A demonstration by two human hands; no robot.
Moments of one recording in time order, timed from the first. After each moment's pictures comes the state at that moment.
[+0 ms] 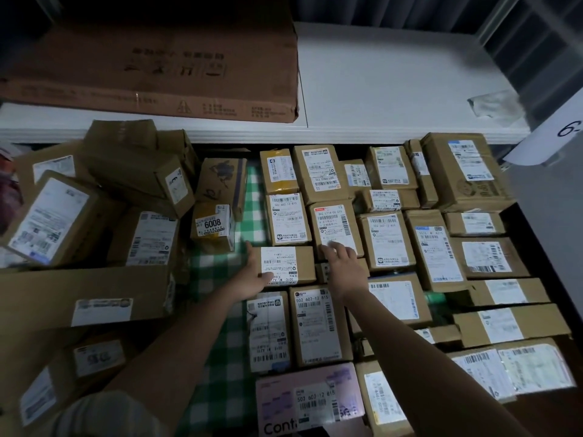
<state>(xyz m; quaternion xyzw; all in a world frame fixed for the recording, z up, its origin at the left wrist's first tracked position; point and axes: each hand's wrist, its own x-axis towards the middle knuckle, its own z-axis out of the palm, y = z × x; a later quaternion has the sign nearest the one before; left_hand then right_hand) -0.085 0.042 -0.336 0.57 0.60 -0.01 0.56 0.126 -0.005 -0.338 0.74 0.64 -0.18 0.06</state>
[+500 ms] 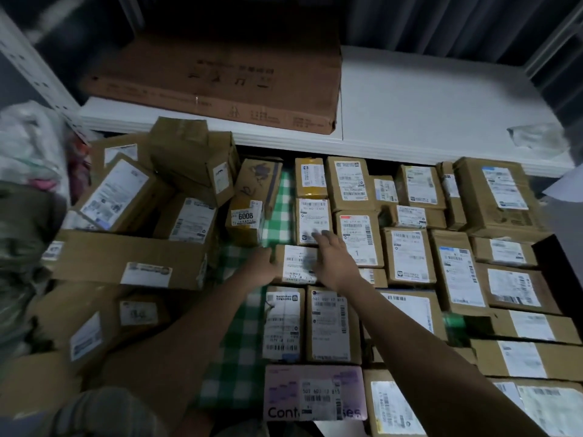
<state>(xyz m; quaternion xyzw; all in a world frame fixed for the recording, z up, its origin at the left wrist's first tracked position) -0.098 0.029 -0.300 0.61 0.65 0.02 0.45 0.083 0.020 -0.302 0.66 0.70 -0.27 -0.04</state>
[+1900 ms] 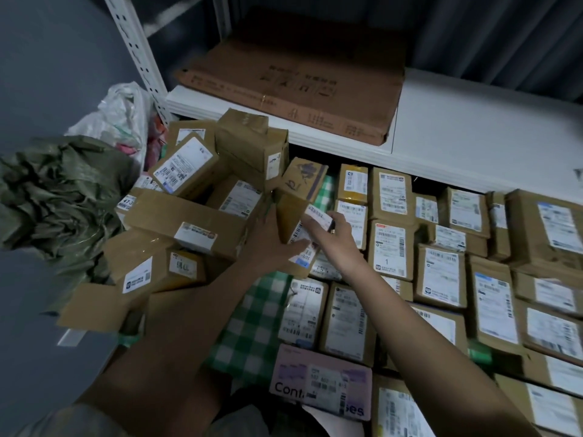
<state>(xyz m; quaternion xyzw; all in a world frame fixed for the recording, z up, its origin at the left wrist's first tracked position) -0.142 -0.010 -0.251 0.56 0.69 0.23 0.40 0.018 0.013 -0.243 0.60 0.51 -0.55 -0.29</state>
